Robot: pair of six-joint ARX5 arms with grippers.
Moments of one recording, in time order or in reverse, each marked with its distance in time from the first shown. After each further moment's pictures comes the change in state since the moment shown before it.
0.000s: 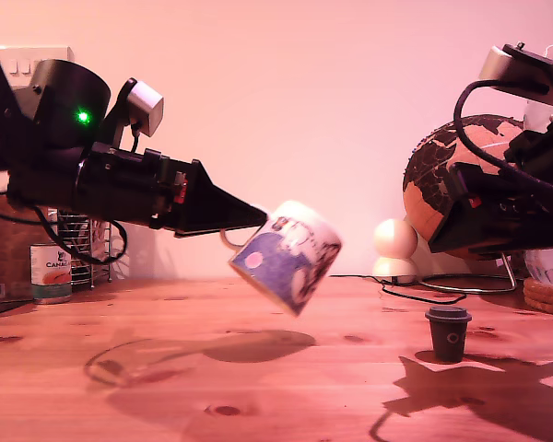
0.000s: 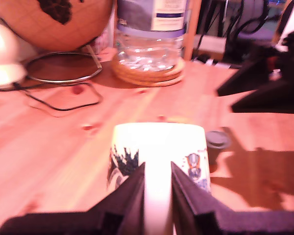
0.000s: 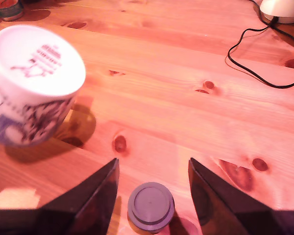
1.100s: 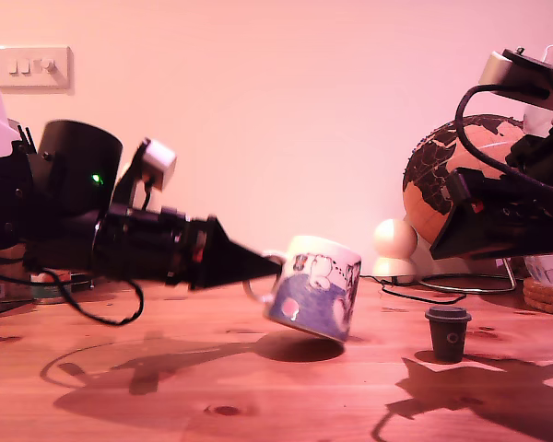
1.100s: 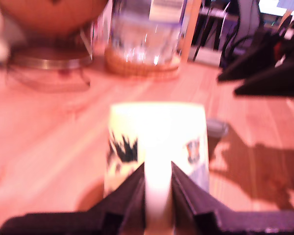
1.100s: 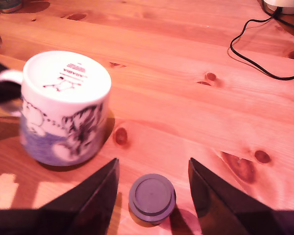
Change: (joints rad) left arm -0.032 0.196 -0.018 0.182 -0.039 -0.079; right arm 0.000 -0.001 0.000 -0.026 -0.008 0.002
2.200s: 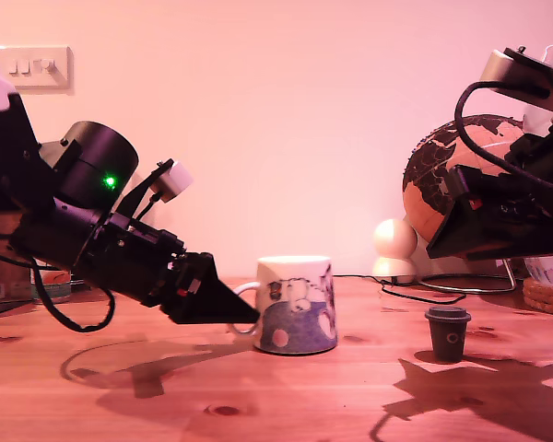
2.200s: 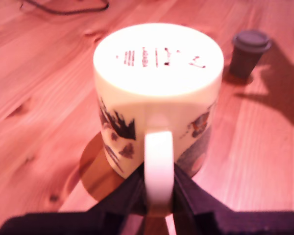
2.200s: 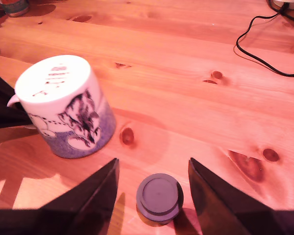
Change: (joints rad) left arm -0.005 -0.111 0.017 -0.456 -0.216 0.305; right arm 0.000 0.000 0.000 0.000 -0.022 0.030
